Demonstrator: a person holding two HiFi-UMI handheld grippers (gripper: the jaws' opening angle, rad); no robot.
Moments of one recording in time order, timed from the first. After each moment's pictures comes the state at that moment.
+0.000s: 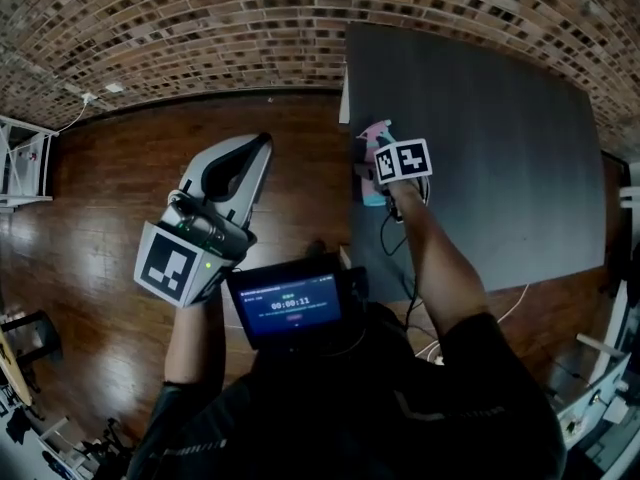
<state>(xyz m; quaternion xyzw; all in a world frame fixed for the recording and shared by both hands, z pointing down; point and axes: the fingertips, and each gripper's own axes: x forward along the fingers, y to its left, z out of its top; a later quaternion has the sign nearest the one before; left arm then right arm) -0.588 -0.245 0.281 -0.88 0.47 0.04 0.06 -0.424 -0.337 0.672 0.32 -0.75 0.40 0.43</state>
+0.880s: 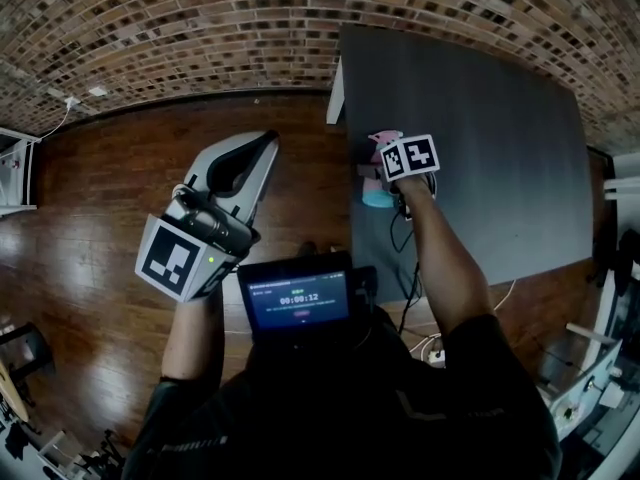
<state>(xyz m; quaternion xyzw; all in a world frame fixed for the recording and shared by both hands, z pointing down) -0.615 -0.260 0.292 -0.89 0.45 0.07 0.03 -0.414 -0.346 0.666 0.32 -0.72 0.40 0.46</state>
